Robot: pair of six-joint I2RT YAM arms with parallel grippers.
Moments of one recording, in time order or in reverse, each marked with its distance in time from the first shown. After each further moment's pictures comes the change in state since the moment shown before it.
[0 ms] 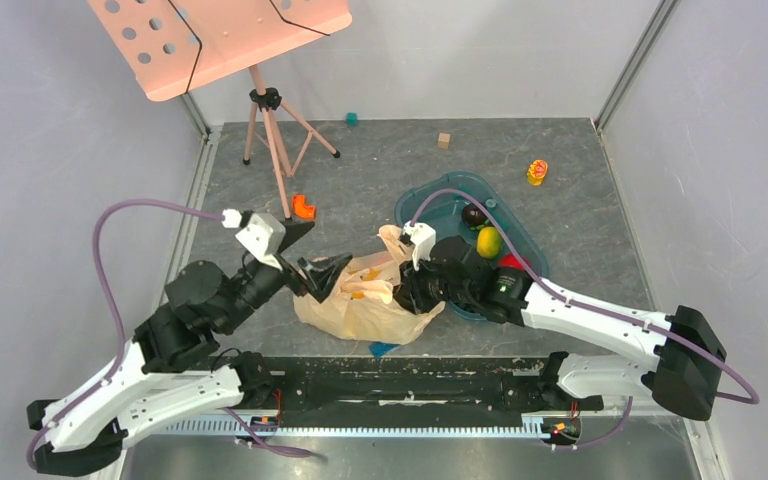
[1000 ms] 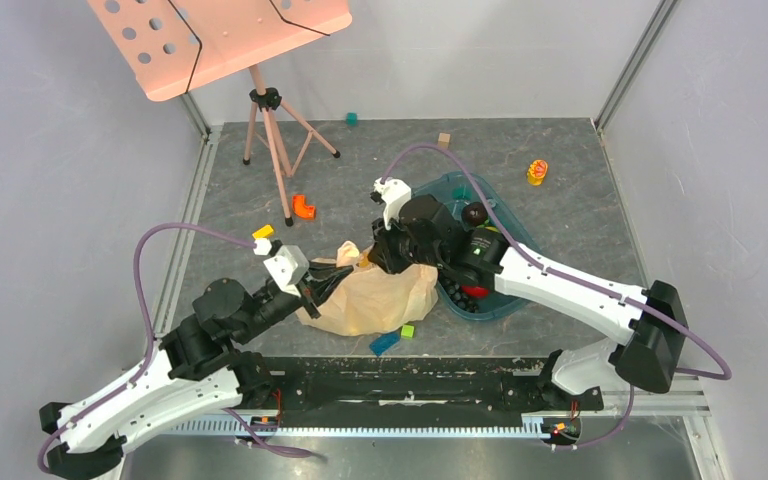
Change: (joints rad) left arm 0.000 -0.075 -0.213 0.148 0.178 0.046; right arm 0.000 0.218 0.399 -0.110 0.155 -0.058
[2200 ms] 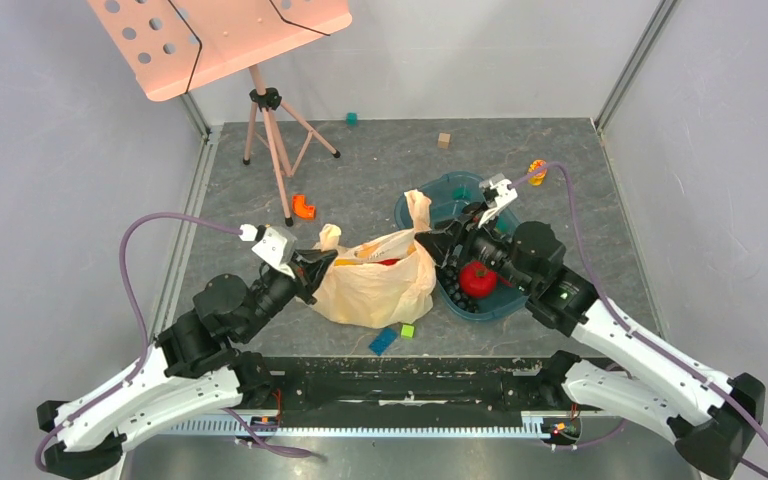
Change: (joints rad) left arm -0.003 0.024 0.052 -0.096 -0.305 -0.122; right arm -0.228 -0.530 -0.507 0.404 -0.016 0.114
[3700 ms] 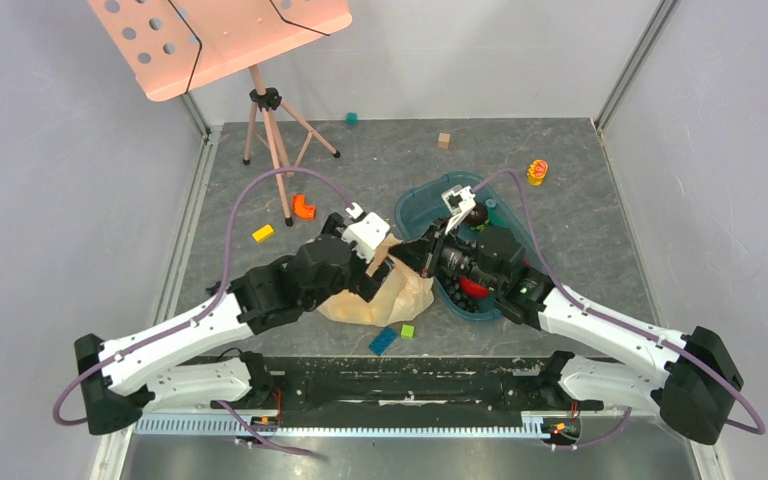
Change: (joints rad) left arm -0.025 0.497 0.227 -0.198 0.005 0.106; right arm 0.080 0.201 -0.035 0.272 -0.169 0.155
